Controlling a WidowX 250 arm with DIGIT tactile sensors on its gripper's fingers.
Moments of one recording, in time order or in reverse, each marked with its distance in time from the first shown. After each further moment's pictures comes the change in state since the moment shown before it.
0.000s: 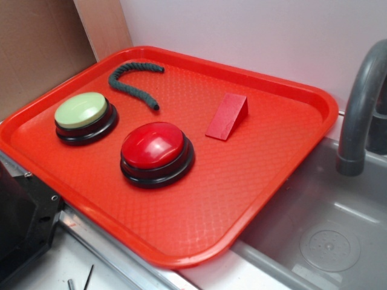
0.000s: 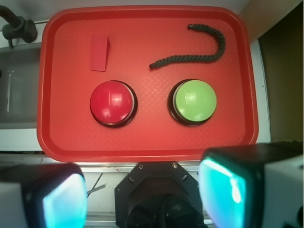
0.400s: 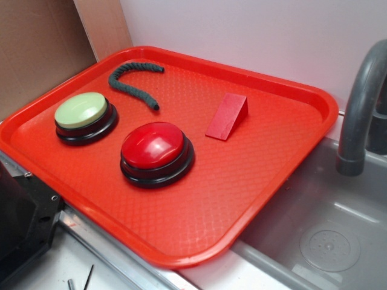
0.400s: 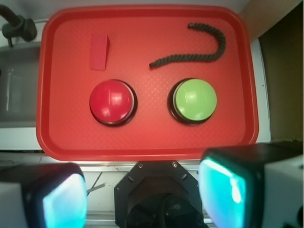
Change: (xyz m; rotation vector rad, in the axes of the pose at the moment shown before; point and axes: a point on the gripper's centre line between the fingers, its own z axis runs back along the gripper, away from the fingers) arm -0.001 0.000 -0.004 0.002 0.014 -0.001
